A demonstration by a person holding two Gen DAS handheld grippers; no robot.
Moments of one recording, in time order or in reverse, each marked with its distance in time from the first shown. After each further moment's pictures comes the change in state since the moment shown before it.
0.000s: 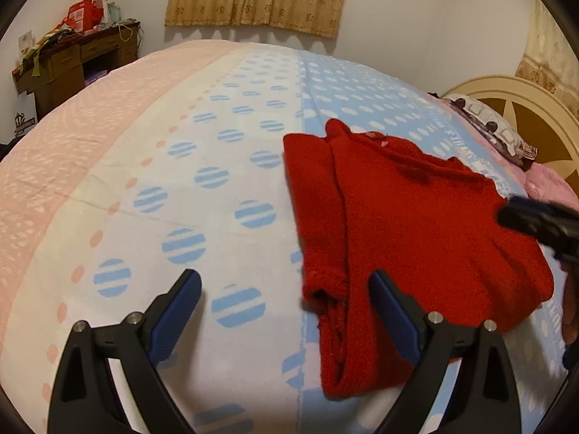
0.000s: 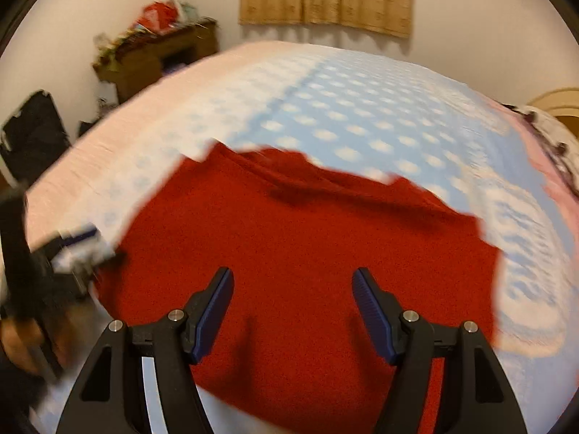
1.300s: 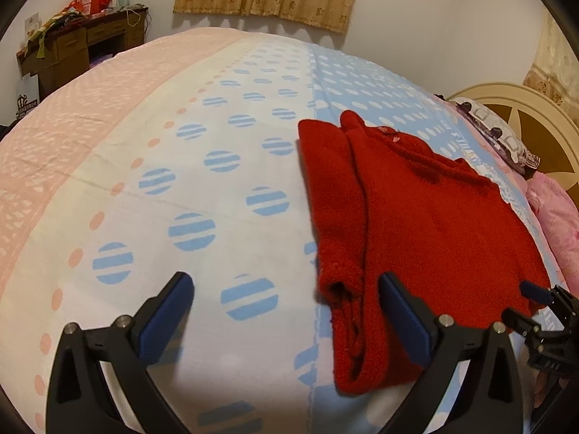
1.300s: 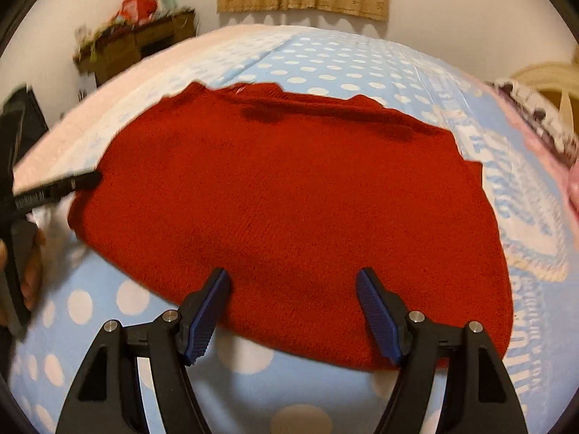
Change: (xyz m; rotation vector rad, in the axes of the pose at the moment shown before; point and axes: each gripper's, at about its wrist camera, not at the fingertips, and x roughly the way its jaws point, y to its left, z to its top) left arm 0.002 0.012 -0.005 -0.053 0.031 -0.015; right arm -0.005 -0.010 -0.084 0.013 0.063 -0.127
